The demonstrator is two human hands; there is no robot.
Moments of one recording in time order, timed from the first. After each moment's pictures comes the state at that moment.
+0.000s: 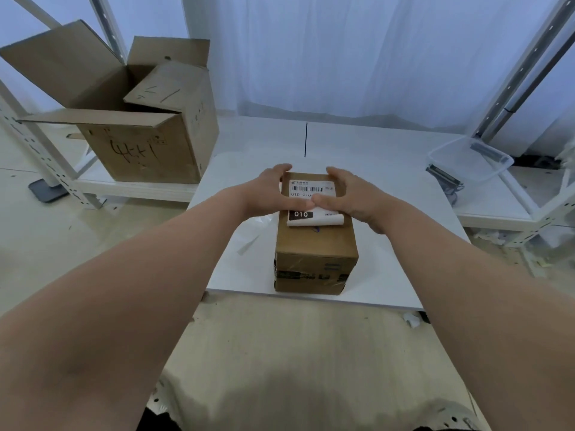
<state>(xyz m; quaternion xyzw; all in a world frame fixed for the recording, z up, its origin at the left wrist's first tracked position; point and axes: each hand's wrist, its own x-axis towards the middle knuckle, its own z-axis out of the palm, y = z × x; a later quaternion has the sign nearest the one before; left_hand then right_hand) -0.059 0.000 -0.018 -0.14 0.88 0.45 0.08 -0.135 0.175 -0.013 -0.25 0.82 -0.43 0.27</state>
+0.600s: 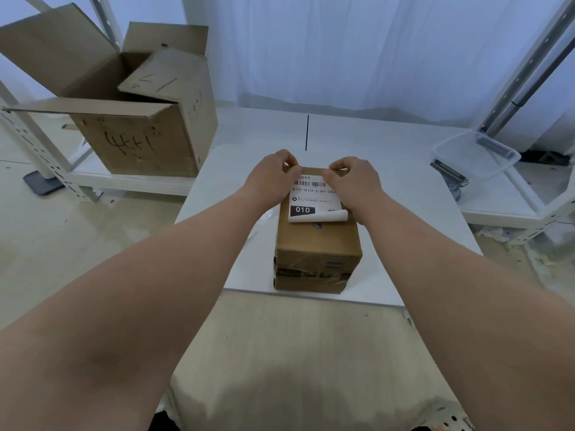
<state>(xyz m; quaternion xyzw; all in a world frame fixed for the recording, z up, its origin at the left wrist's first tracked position) -0.078 0.013 -0.027 -0.20 0.87 0.43 -0.11 -0.145 0.151 -0.025 -0.15 0.88 -0.44 0.06</state>
